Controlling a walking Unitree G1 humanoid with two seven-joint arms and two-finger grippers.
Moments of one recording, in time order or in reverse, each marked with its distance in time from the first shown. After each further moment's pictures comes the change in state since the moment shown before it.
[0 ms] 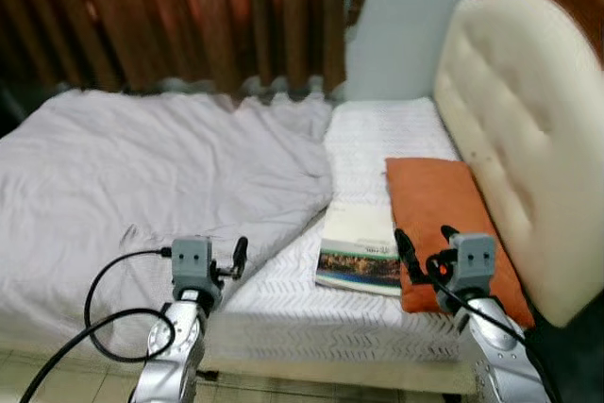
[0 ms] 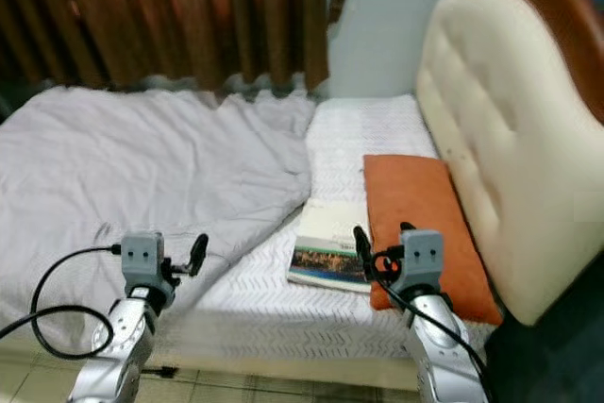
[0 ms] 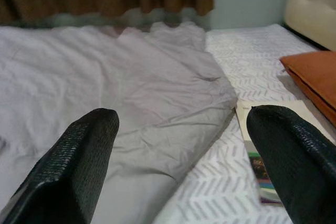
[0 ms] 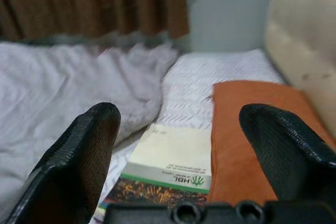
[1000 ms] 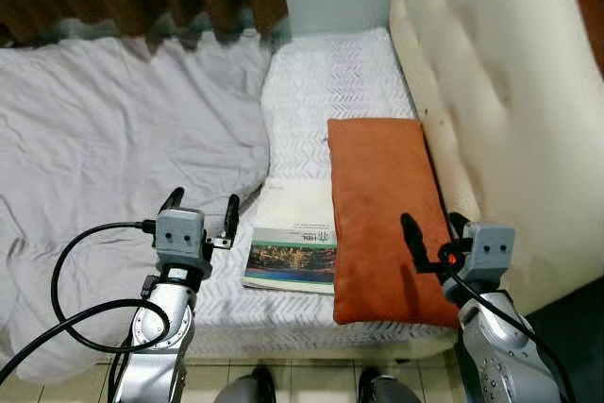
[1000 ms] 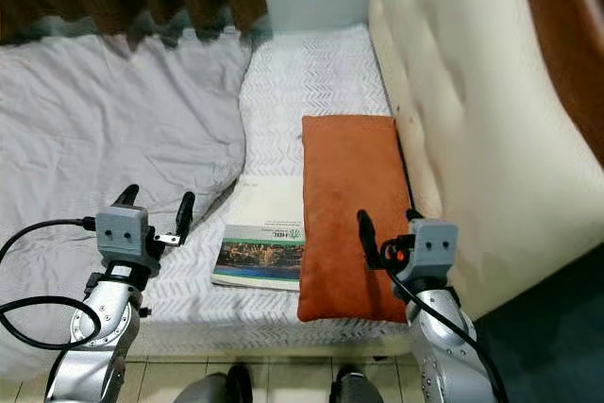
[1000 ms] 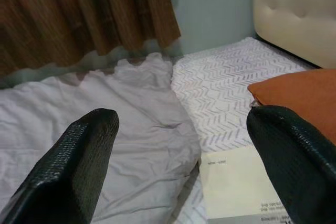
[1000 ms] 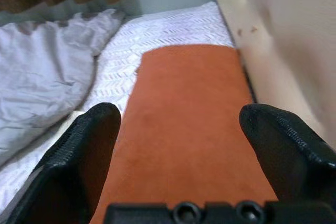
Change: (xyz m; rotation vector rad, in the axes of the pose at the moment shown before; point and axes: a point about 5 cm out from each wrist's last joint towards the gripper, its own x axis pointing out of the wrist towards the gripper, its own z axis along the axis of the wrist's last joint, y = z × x) left arm -0.009 -0.002 0.059 0.160 -0.279 0.033; right arm -0.005 0.002 0.025 0.064 -0.045 -0.042
